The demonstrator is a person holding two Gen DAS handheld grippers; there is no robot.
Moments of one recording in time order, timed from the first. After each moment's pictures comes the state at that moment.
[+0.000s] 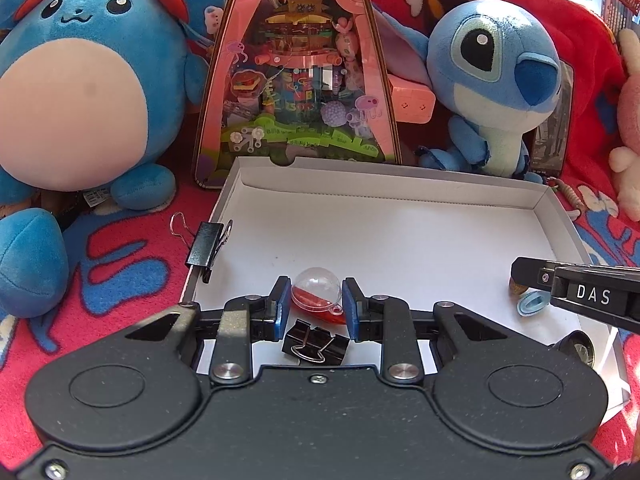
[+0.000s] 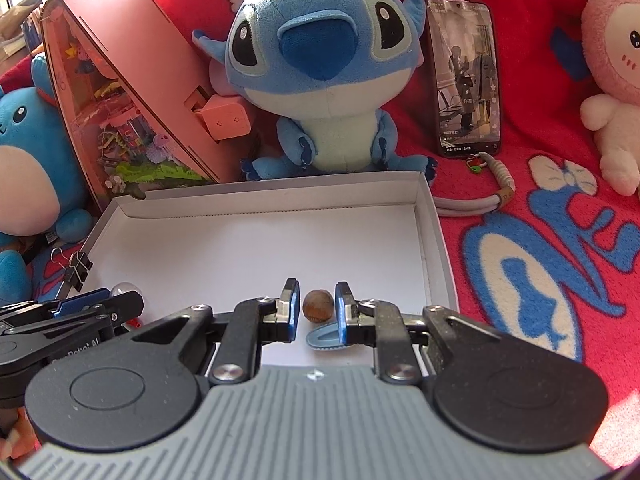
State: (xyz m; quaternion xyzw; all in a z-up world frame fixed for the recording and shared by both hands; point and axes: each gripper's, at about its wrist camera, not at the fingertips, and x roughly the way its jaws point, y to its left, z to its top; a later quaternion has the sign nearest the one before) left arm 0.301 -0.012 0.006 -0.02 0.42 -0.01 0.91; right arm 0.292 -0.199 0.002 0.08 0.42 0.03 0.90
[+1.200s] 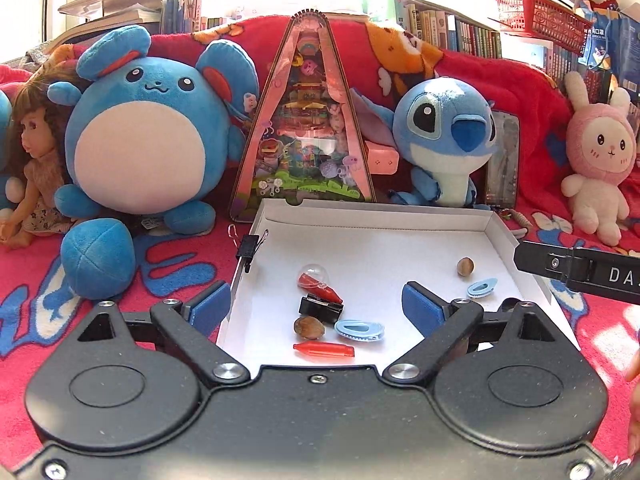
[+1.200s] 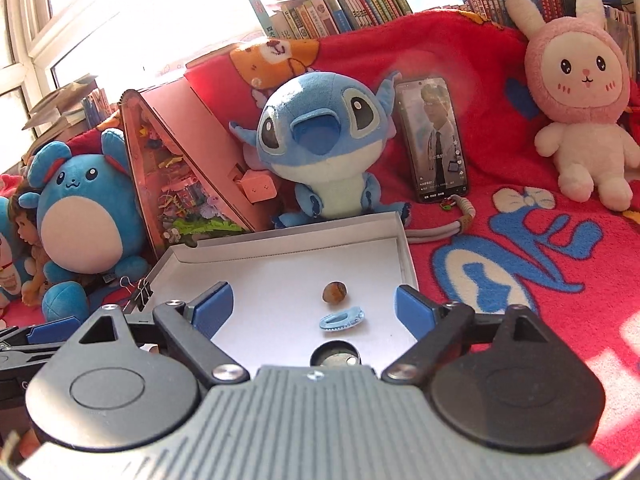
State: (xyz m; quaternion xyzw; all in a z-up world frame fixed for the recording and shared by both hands) left arm 0.187 0.002 0.049 -0.02 0.30 -0.02 0.95; right arm 0.193 -0.223 0.036 0.13 0.29 0.04 0.95
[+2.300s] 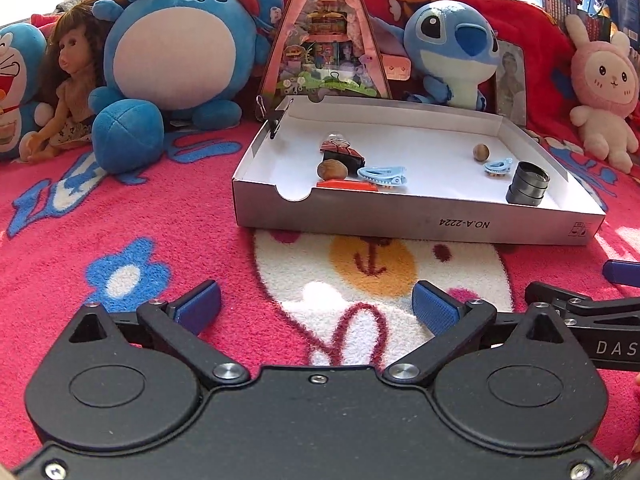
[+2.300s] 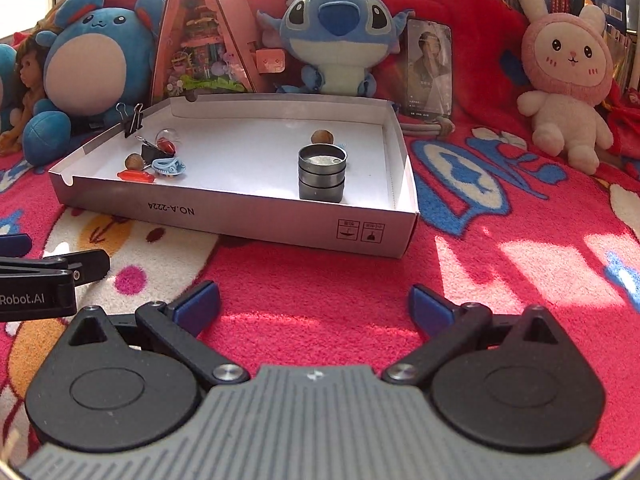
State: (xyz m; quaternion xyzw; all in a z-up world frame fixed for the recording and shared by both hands) left arm 0.116 0.007 -0.033 -0.01 0.34 0.01 0.94; right arm 0.110 -0.188 -0.042 -0.01 0.34 0.03 0.94
